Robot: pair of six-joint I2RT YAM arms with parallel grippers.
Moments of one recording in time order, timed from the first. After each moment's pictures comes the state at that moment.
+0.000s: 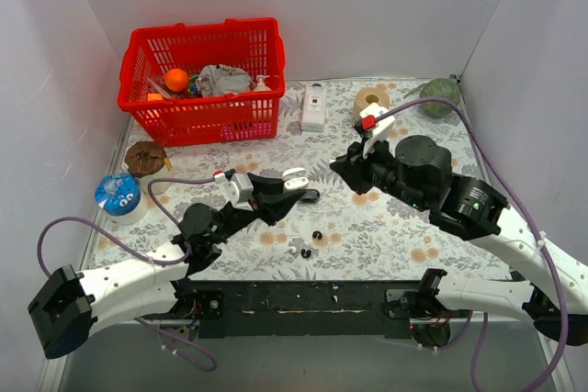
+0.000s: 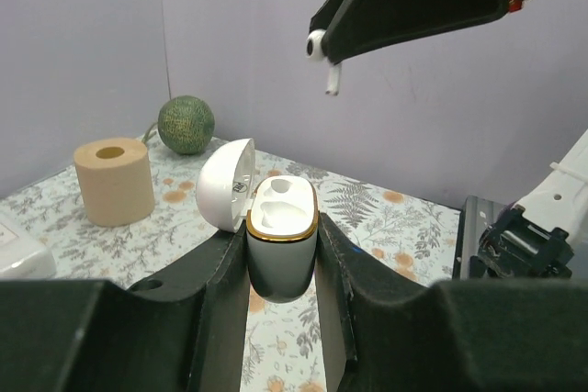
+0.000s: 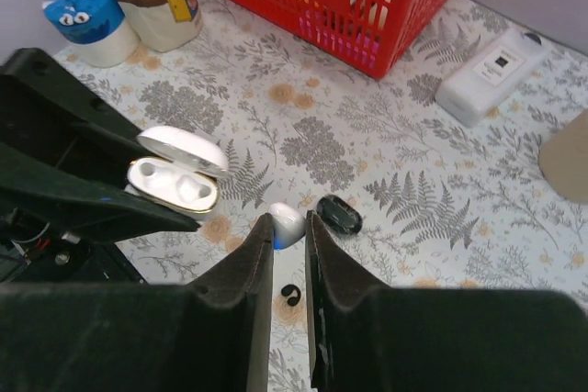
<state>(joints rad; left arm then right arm) -0.94 0.86 0.35 0.87 0.13 -0.16 1.03 0.97 1.27 -0.60 0.21 0.16</state>
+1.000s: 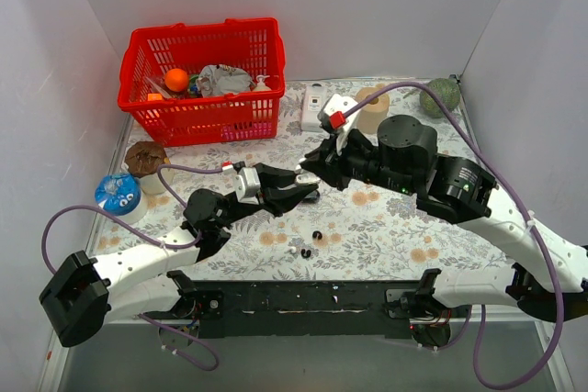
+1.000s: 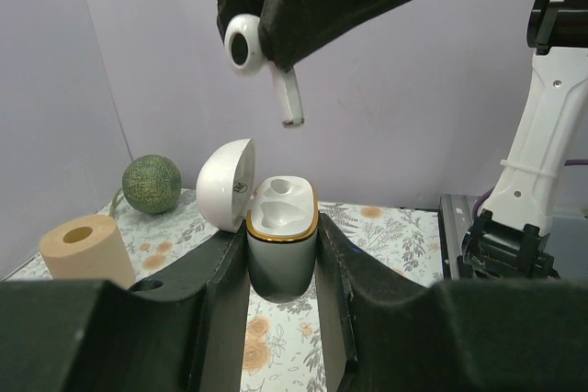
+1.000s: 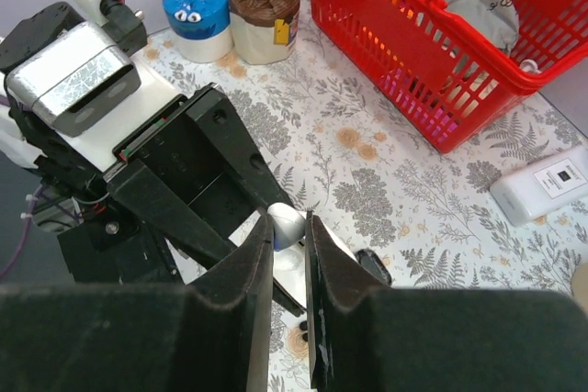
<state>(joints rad) -0.86 1.05 0.49 1.04 0.41 -0.12 1.10 1.14 1.56 -0.65 0.02 -0.01</state>
